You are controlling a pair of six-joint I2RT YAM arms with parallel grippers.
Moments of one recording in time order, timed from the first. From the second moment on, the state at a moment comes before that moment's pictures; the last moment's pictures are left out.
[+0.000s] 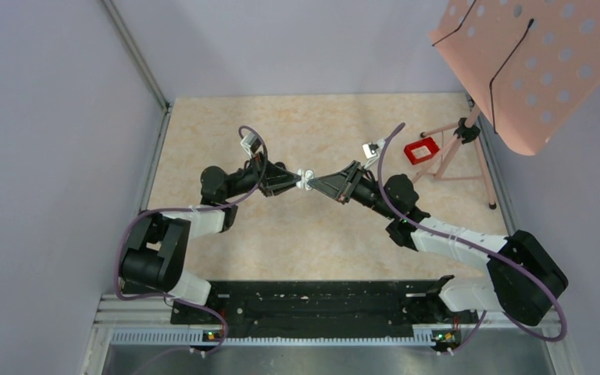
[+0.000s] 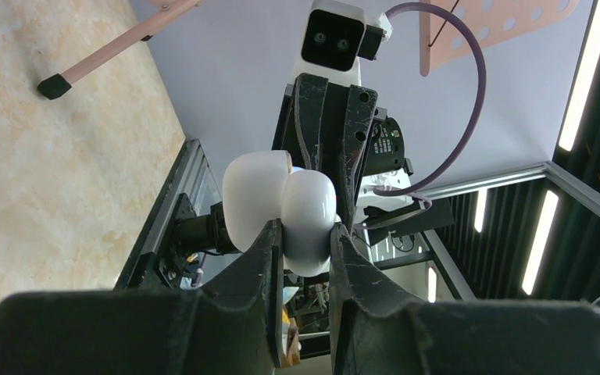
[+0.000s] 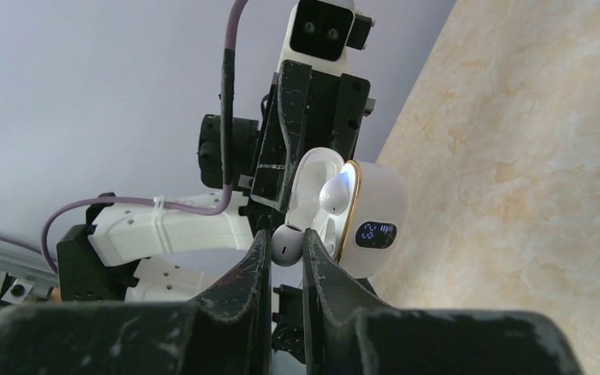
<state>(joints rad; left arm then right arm) -0.28 1.50 0.55 1.30 1.01 -1.70 0.72 1.26 0.56 0.85 -0.31 1.15</state>
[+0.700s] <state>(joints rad) -0.28 1.50 0.55 1.26 1.01 -1.69 0.72 1.26 0.63 0.70 -0.30 1.09</state>
